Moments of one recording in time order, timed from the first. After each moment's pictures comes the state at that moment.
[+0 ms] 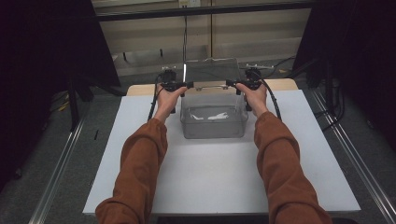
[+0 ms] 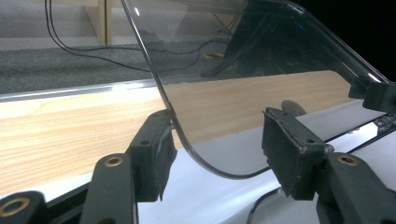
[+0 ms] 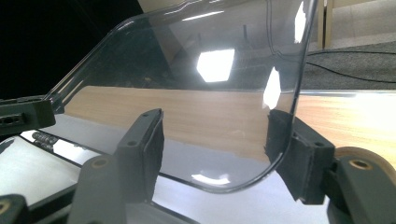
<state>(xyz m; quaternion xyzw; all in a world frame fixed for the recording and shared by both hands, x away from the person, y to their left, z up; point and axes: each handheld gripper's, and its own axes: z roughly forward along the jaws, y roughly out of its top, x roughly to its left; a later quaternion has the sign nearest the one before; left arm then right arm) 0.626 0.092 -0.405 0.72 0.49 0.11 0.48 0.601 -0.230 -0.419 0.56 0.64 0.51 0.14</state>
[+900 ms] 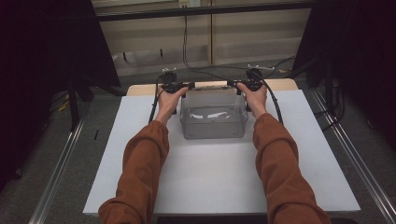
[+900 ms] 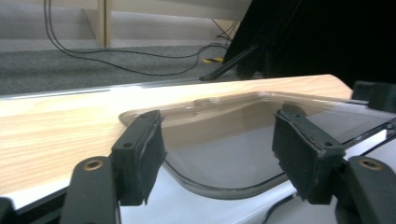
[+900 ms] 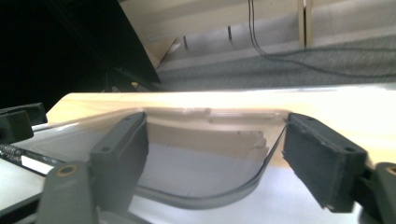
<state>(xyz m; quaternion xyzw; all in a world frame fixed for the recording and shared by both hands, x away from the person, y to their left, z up) 0.627 0.092 -0.413 0.71 0.49 0.11 0.49 0.602 -0.234 -0.423 0.58 0.62 0.50 0.17</state>
